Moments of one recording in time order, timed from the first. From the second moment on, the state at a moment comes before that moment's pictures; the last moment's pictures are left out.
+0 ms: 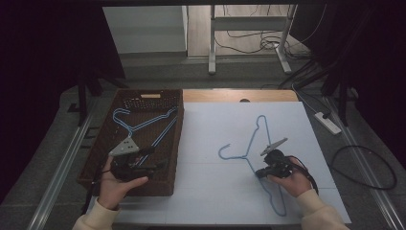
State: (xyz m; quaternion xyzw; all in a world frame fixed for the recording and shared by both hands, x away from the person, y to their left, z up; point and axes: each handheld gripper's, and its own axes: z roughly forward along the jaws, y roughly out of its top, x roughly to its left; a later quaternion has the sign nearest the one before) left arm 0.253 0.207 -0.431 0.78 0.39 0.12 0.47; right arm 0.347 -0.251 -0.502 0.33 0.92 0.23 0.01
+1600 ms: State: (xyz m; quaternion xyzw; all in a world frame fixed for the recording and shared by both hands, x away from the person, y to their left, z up) left arm 0.252 0.208 -0.431 0.78 0.39 0.12 0.47; right arm 0.341 -0.184 -0.510 0.29 0.92 0.28 0.01
